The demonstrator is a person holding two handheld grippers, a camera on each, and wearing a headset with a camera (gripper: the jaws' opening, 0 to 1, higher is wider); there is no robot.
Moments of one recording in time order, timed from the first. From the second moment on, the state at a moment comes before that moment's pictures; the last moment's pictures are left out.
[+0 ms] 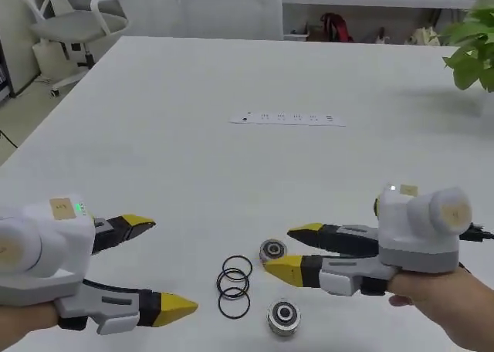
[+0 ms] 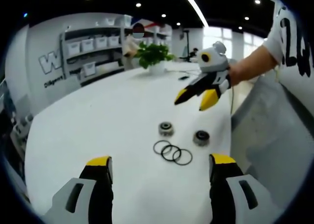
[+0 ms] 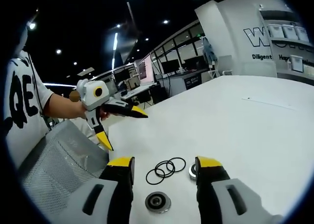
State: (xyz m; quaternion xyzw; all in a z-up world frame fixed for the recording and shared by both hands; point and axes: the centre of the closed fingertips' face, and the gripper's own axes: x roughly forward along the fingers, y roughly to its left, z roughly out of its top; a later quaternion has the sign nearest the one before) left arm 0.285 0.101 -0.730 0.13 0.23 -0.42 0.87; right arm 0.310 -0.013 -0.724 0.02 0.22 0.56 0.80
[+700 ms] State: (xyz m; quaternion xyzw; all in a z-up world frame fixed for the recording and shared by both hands) left arm 0.282 0.099 -0.733 0.12 0.23 -0.43 0.87; right arm 0.292 -0.056 -0.731 -0.03 0.21 0.54 0.81
